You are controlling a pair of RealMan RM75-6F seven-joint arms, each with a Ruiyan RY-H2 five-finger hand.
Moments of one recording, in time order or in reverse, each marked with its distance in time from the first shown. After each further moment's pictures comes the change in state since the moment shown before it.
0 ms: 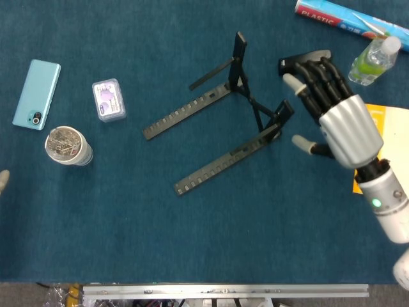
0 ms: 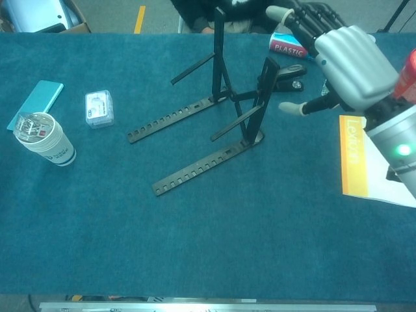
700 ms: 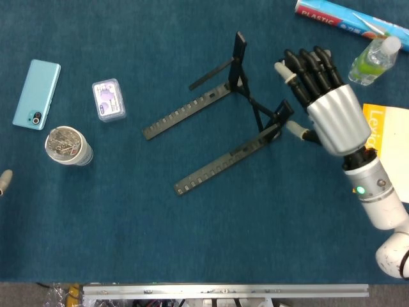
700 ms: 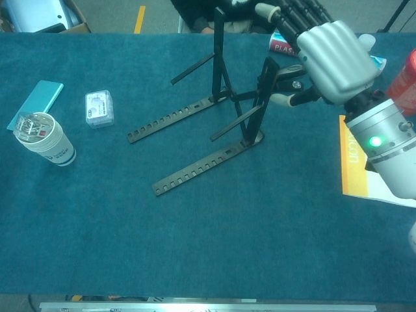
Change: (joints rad) left arm -0.005 -0.008 0.002 0.020 0.015 -0.006 -0.026; right arm 0.044 -0.105 0.057 0.139 0.047 -0.014 -0.099
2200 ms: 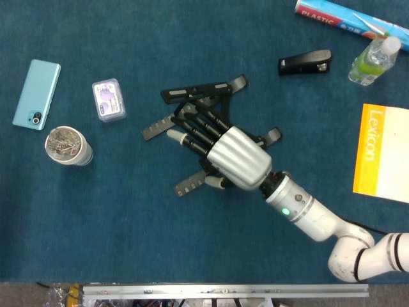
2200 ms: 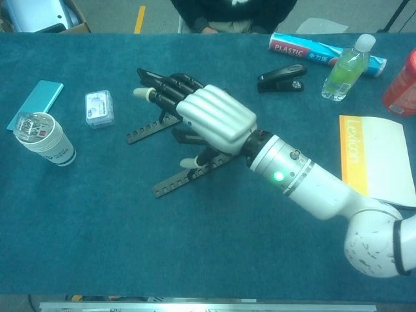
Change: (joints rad) left arm 0.024 -0.005 -0.007 0.031 -0.029 0.021 -0.037; right arm 0.187 -0.203 -0.027 -0.001 -0.021 -0.293 0.043
